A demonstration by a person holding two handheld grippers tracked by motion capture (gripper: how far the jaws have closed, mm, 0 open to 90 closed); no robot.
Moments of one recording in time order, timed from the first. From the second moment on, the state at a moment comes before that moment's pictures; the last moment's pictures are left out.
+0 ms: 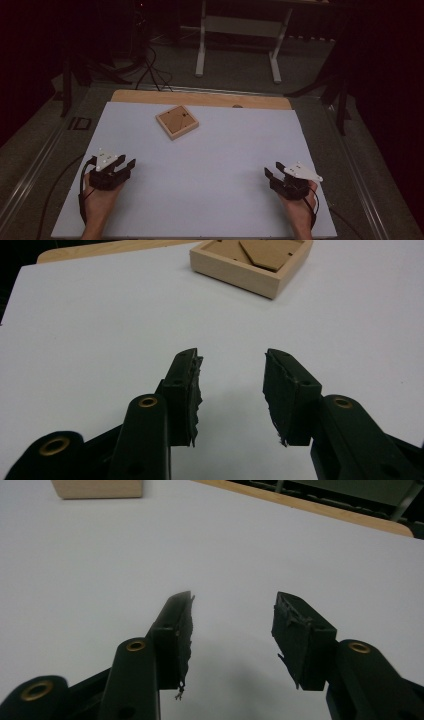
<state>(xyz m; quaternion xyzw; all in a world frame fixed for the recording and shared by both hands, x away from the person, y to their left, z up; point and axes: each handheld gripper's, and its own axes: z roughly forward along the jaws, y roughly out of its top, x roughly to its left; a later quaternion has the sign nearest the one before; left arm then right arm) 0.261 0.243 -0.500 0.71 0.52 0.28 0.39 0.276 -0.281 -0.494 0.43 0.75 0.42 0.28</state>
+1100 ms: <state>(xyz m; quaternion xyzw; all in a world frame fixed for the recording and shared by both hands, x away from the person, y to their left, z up) 0.259 0.225 -0.491 0.73 0.50 0.27 0.39 0.275 -0.278 -0.496 0.43 0.74 0.42 0.30</state>
